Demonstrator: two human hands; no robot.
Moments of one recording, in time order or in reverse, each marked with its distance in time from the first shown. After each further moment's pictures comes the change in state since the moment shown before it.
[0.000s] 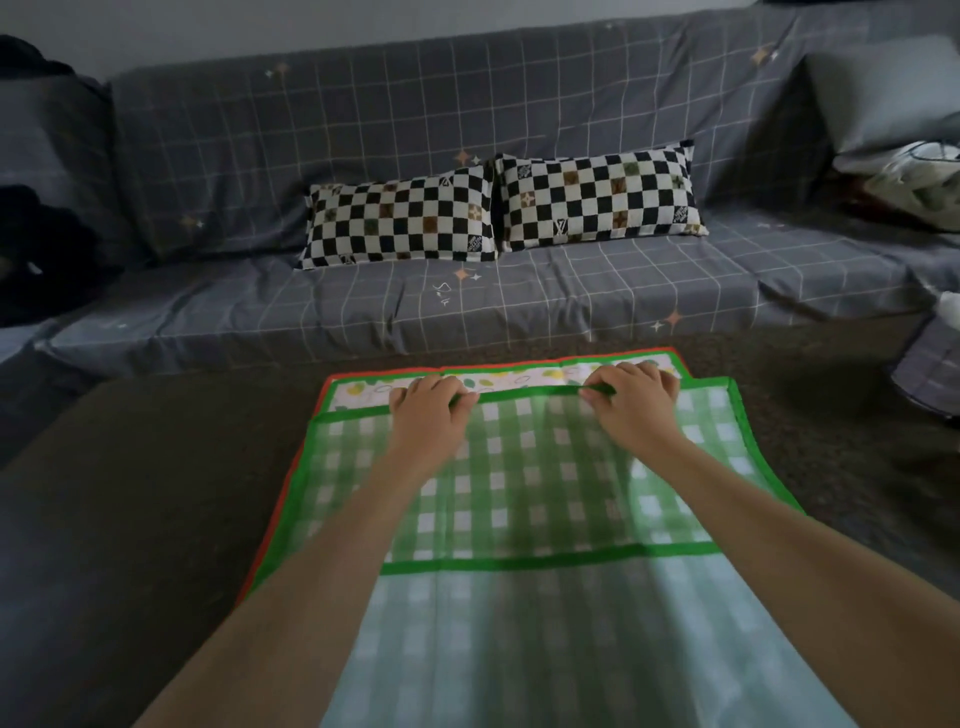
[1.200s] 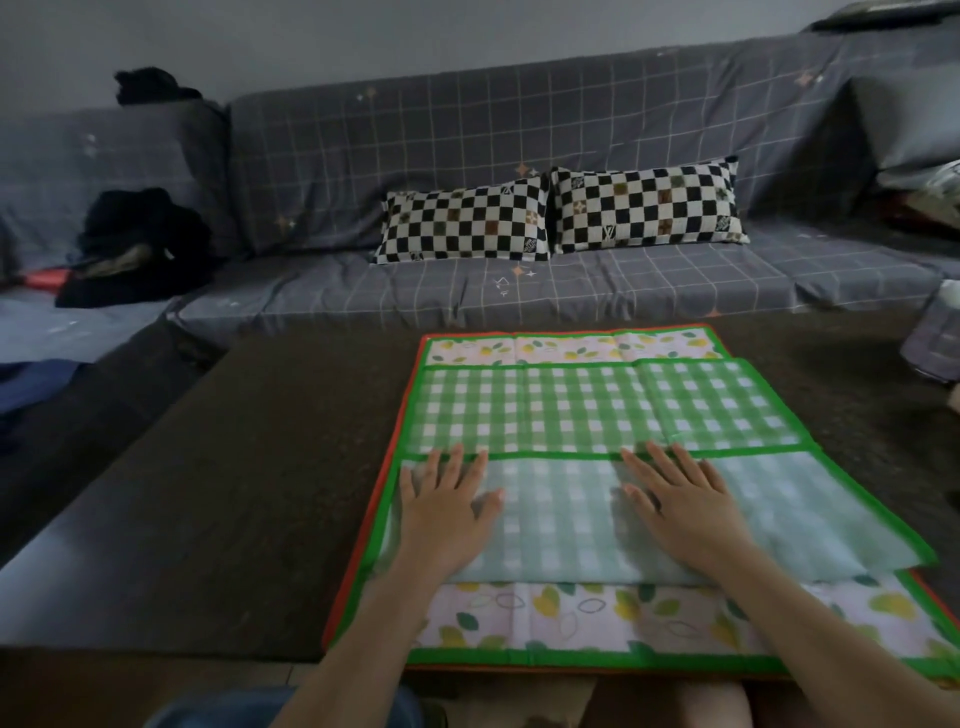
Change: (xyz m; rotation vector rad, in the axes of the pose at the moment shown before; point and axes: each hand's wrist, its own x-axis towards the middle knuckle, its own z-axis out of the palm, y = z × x) left_hand -0.216 -0.041 -0.041 0.263 -0.359 -0.163; right_hand -0.202 -0.030 -0.022 -0.282 -0.450 -0.040
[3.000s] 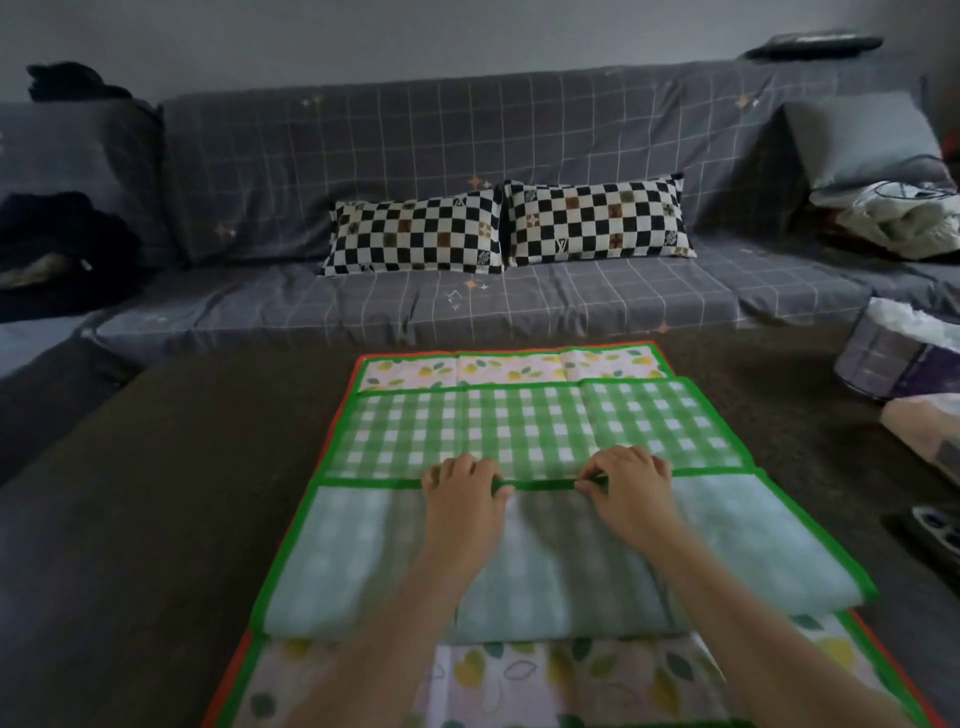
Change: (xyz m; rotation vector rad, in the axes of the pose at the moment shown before) left_hand 0.045 0.093 -0.001 -0.150 0.288 0.131; right_hand 0.048 0.019 -0.014 0.169 0.289 0.020
